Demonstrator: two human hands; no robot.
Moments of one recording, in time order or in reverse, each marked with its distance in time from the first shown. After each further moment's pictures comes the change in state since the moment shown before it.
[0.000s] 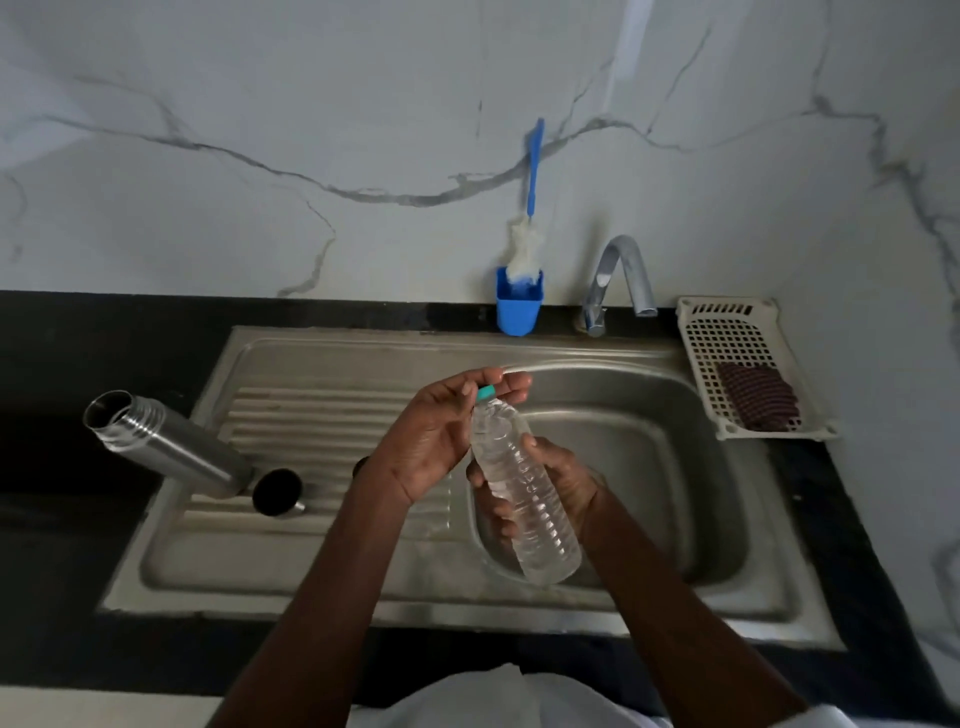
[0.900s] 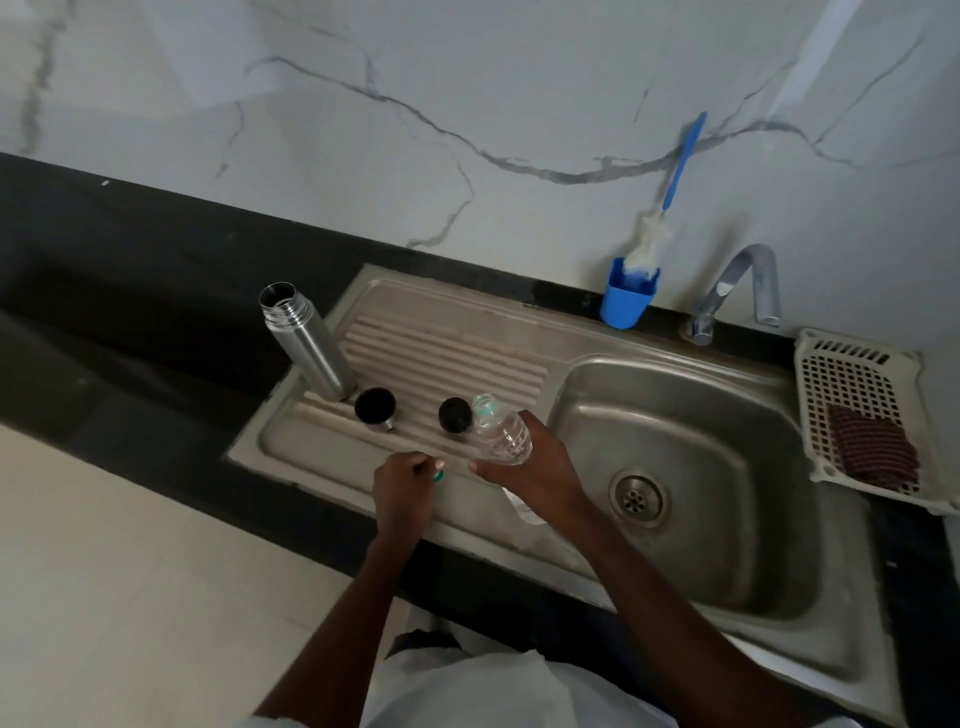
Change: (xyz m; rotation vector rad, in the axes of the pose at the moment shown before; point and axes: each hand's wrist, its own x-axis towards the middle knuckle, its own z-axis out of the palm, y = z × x) left_hand -0.144 -0.095 -0.097 1.088 1.158 -0.139; right_hand 0.054 0.069 0.028 -1.085 0.712 -0.294
